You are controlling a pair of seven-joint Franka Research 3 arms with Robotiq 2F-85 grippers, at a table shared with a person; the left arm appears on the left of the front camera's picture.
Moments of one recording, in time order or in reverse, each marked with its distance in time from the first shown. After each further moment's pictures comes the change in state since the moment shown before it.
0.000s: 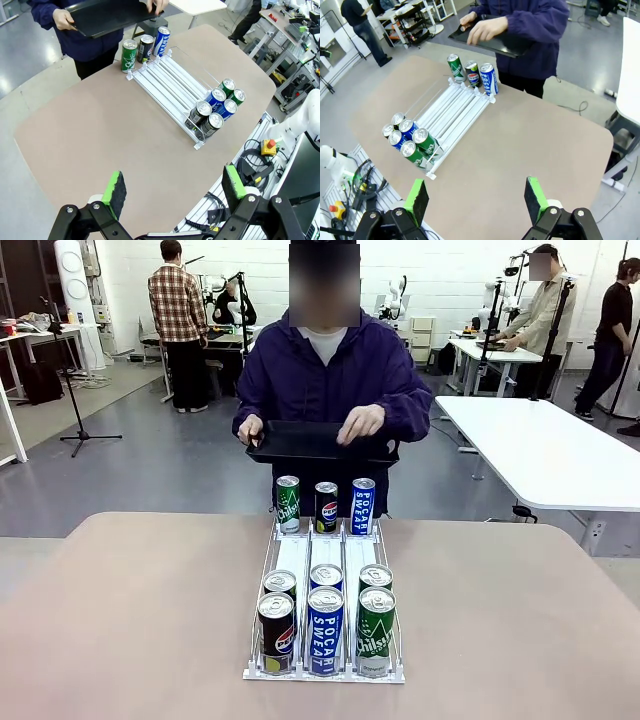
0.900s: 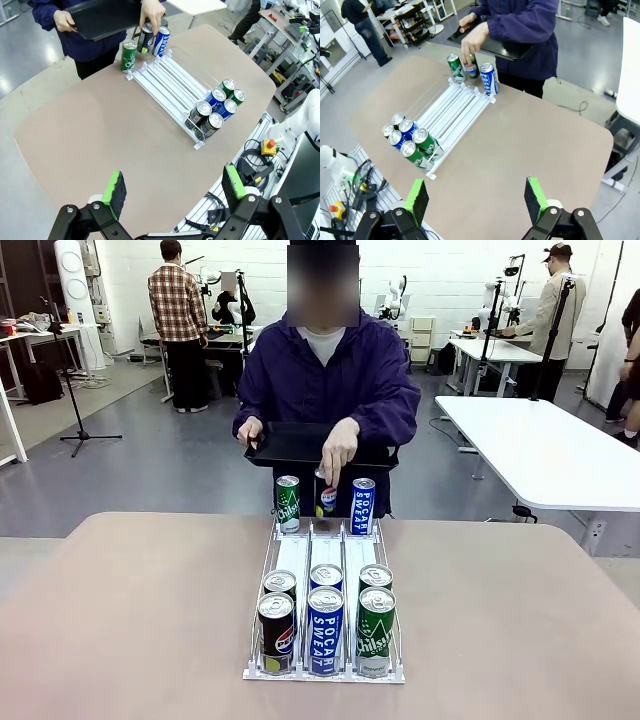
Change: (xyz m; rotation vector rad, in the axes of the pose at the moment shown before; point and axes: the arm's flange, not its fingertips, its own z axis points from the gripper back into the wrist) left arm 0.000 0.000 0.000 0.000 0.000 0.000; right arm 0.000 0.000 0.000 0.000 0.000 0.000
